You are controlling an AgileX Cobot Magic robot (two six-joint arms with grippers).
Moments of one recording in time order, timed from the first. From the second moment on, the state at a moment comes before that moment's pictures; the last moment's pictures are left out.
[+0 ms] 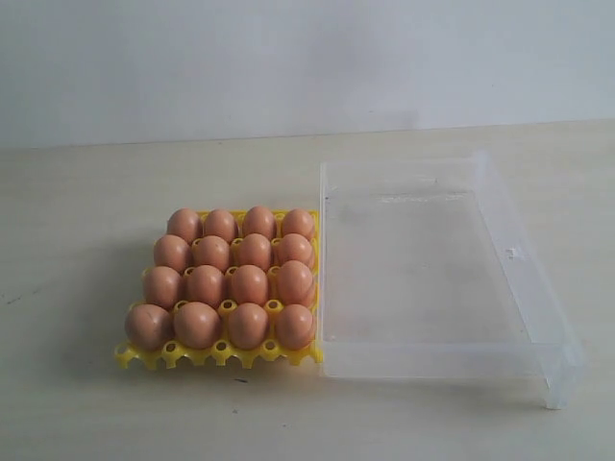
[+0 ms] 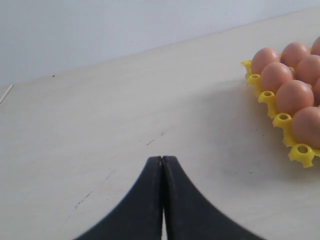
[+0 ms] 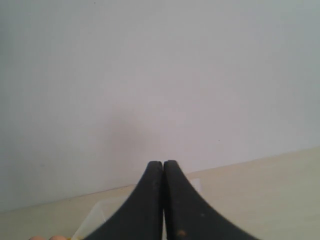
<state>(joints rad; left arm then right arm) -0.01 0.01 0.00 -0.05 0.37 0.24 0.11 0.01 0.00 0.18 -0.06 0.04</state>
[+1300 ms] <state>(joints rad) -0.01 0.01 0.00 -0.05 0.37 0.24 0.11 0.01 0.00 0.13 0.12 0.00</state>
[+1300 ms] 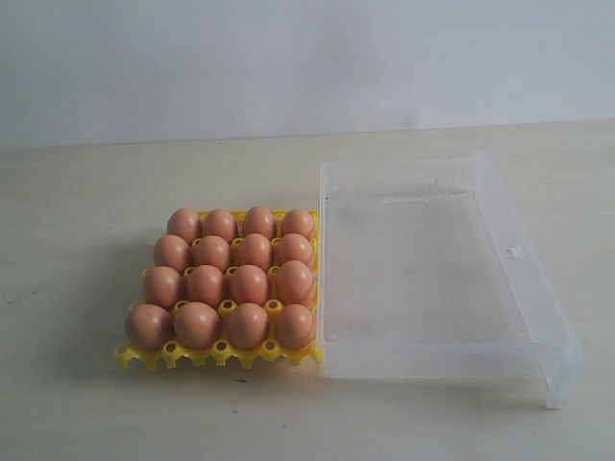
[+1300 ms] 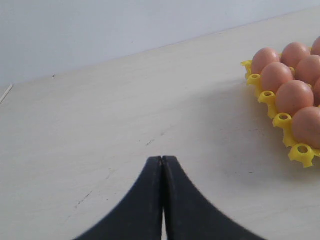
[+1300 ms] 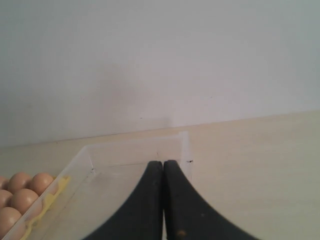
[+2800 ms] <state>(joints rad) -0.01 0.01 0.00 -0.05 0.37 0.24 0.11 0.01 0.00 0.01 0.12 0.00</state>
